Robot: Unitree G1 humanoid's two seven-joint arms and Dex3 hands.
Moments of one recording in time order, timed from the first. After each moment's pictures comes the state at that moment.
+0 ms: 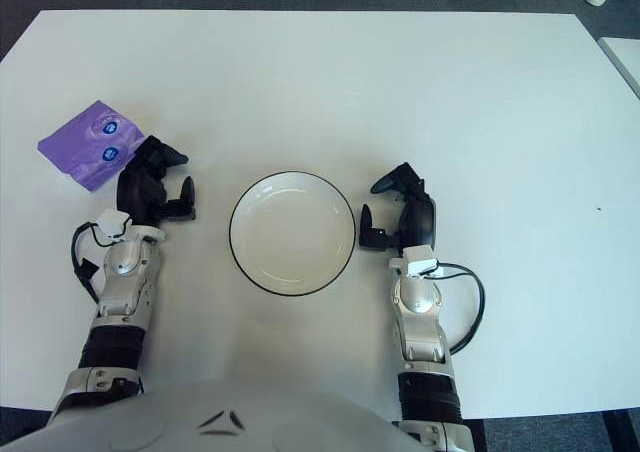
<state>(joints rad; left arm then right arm) -0.06 0.01 0.12 0.16 -0.07 -0.34 0.00 0.12 -0.02 -0.07 0.00 -0.13 -0.41 -0.16</state>
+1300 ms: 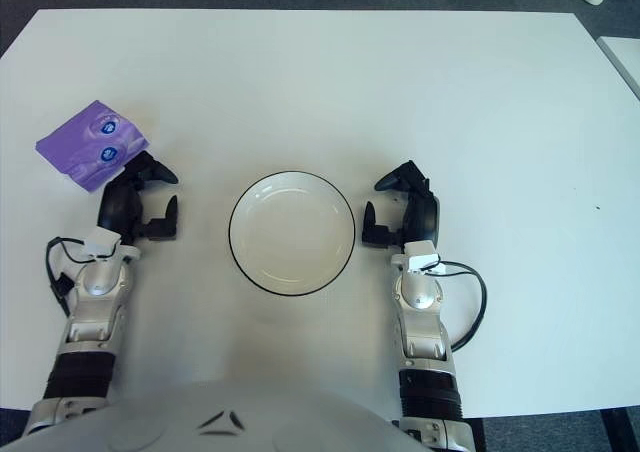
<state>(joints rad) 0.10 0.17 0.14 -0.02 0.14 -0.41 0.01 0.11 -0.02 -0.09 -0.02 -0.15 -0.34 -0.21</state>
